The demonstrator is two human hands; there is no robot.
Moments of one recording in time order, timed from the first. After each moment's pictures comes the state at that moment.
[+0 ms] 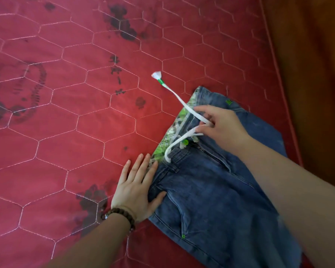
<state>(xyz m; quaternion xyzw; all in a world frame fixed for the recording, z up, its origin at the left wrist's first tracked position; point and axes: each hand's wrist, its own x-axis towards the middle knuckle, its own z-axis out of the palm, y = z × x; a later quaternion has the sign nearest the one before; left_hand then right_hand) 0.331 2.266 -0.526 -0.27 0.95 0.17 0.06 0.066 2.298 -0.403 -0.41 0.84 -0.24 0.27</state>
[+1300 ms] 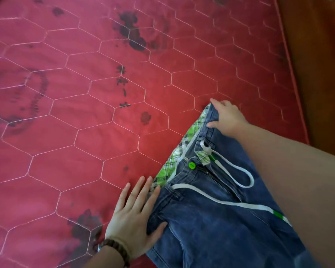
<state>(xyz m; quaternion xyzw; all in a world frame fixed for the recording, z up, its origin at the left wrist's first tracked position) 0.330 2.268 -0.540 -0.26 0.95 0.18 0.03 -0.033 2.223 -0.470 -0.41 0.88 0.07 0.23</state>
